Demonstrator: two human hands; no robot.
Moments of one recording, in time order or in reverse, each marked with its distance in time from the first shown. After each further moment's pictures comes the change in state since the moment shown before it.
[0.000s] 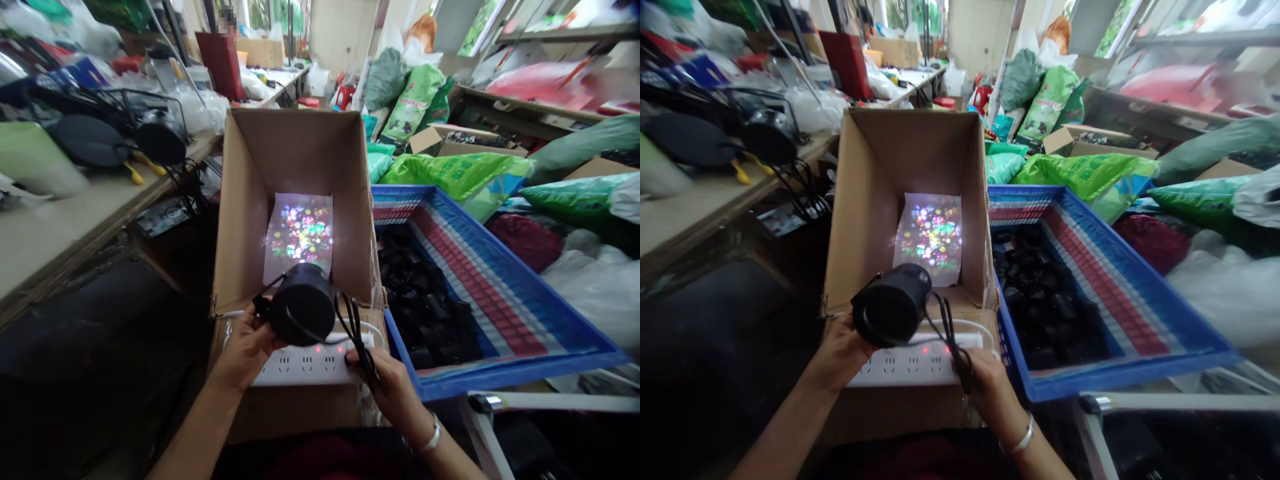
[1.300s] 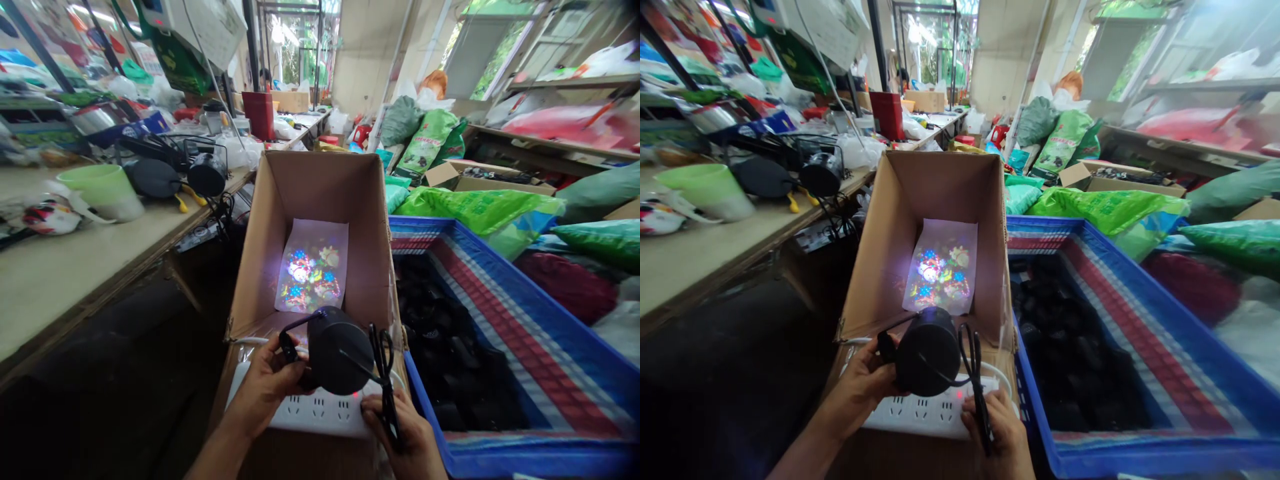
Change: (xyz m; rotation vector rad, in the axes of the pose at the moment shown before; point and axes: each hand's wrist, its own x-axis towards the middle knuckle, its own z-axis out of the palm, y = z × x) left_hand -0.006 -0.004 0.002 0.087 -0.042 -0.077; right_hand 0.005 -0.004 0.008 0.022 0.108 0.076
